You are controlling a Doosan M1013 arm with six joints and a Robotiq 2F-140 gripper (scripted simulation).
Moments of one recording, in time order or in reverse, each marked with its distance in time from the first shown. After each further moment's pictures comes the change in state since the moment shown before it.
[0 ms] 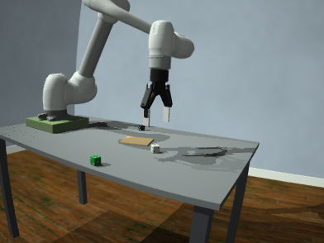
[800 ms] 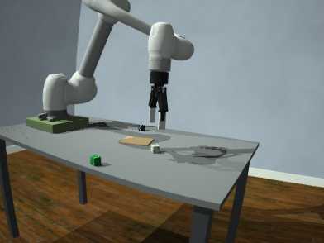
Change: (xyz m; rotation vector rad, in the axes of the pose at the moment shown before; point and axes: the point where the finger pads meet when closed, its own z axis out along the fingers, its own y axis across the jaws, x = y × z) arm 0.000 0.000 0.009 -0.002 -0.001 -0.870
